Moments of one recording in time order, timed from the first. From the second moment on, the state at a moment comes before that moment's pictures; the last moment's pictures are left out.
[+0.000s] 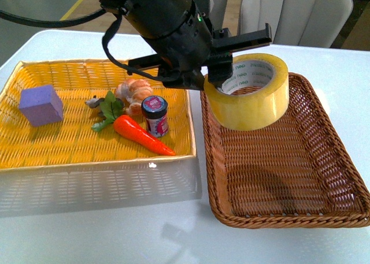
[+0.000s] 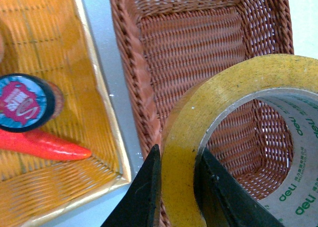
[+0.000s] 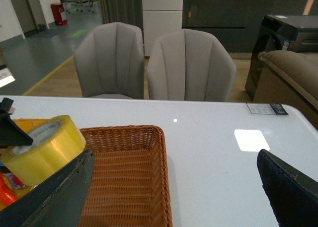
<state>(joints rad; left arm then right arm) -0.54 2.13 1.43 -0.22 0.19 -0.46 0.00 0.00 0.02 0.00 0.00 -0.01</state>
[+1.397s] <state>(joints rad) -0.42 1.90 1.15 0.08 0.09 -0.52 0.00 0.00 0.02 0.00 0.00 -0.01</state>
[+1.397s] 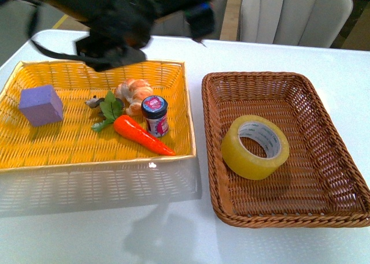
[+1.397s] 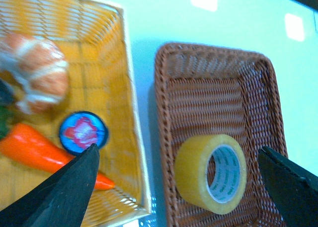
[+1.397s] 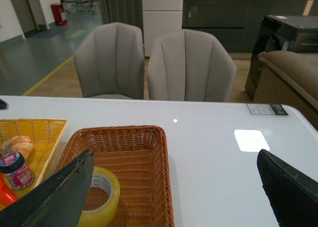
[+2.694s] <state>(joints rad) 0.00 0.82 0.03 0.78 0.00 -0.01 0.00 0.00 0.02 0.00 0.00 -0.01</state>
